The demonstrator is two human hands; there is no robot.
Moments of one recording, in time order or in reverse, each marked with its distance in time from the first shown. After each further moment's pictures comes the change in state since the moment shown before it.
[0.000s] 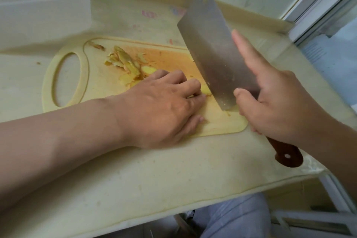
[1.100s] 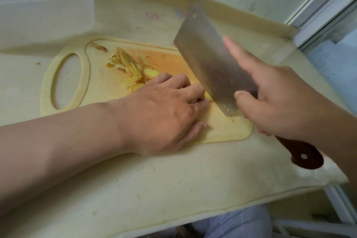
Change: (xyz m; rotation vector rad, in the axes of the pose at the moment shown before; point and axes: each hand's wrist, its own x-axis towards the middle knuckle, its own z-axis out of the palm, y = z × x) left_hand 0.001 0.001 0.000 -0.005 -0.013 -0.011; right_hand 0.016 -0.008 -0.009 -0.125 -0.136 0.007
